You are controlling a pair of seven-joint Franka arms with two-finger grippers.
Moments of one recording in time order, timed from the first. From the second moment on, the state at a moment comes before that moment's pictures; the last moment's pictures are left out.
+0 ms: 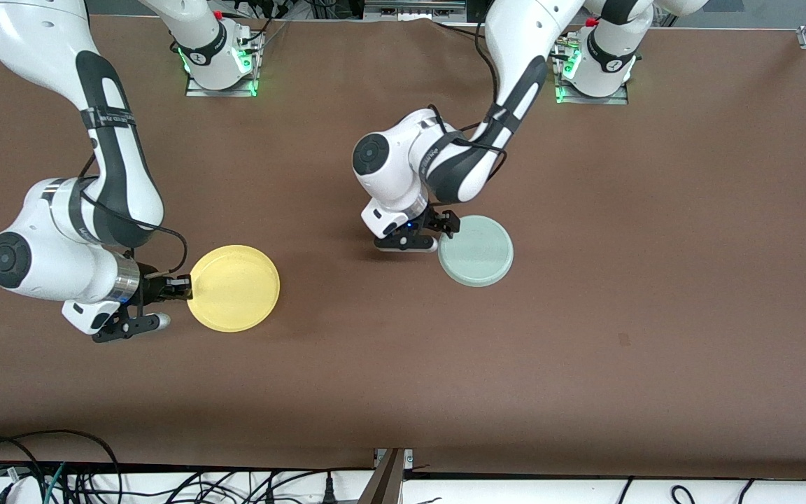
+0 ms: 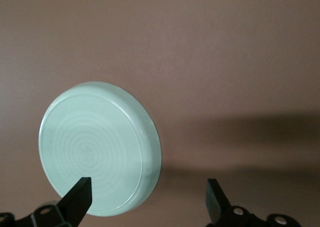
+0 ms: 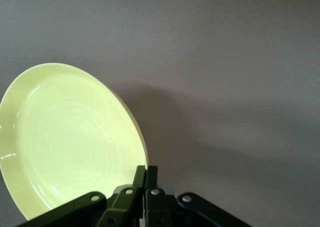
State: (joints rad) left arm -0.78 0.81 0.00 -1.28 0.20 1.90 -0.80; right arm 0.17 0.58 -0.12 -1.50 0.26 1.99 -0.23
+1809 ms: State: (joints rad) left arm -0.02 -0.02 0.03 -1.70 0.03 1.71 -0.03; right arm 0.94 0.80 -0.11 -1.49 0.29 2.56 1.02
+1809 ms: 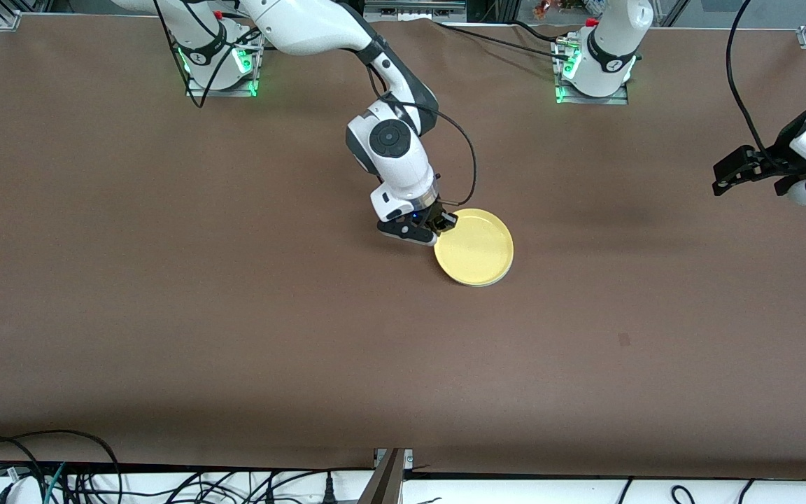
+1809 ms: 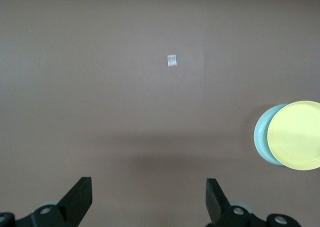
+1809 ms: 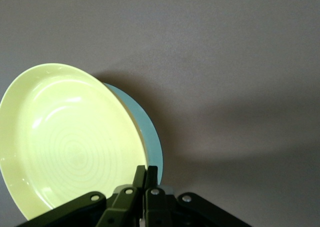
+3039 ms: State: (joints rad) left arm -0.02 -0.03 0.05 -1.72 0.03 1.69 -0.03; right arm 0.84 0.49 -0.46 -1.43 0.29 1.94 0.61
